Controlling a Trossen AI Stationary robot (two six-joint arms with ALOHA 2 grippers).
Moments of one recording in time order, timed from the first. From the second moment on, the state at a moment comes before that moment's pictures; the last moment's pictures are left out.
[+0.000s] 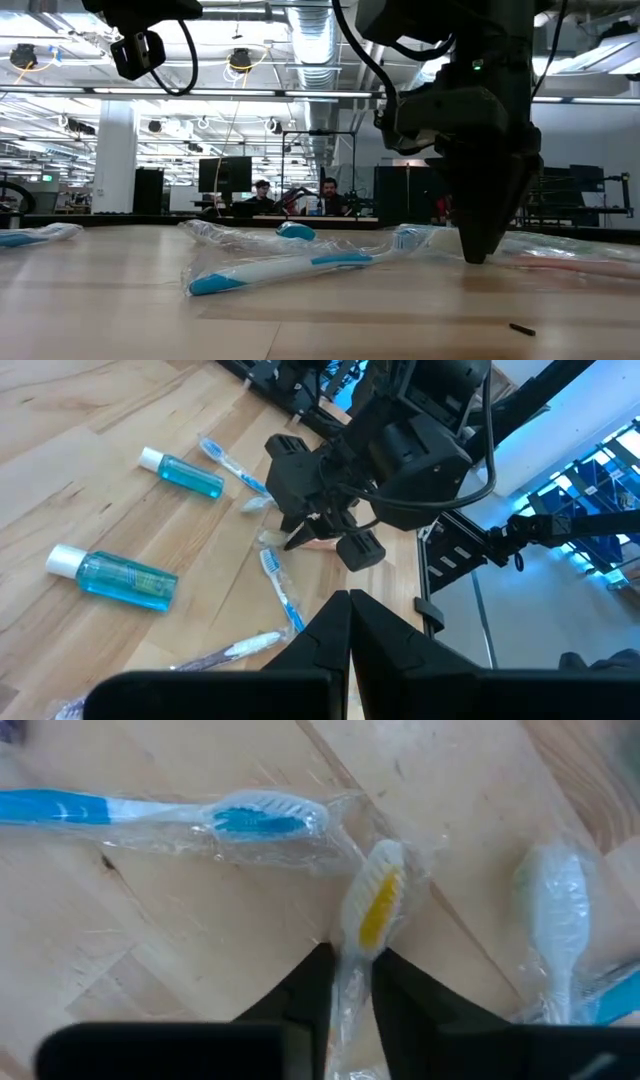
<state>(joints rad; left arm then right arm) -0.45 0.98 0.59 0.00 -0.36 -0.78 0.38 2.00 1.28 -0.78 0.03 1.06</state>
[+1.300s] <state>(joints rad) -0.45 0.98 0.59 0.05 -0.37 -0.74 0.20 1.40 1.42 -1.16 0.60 1.07</state>
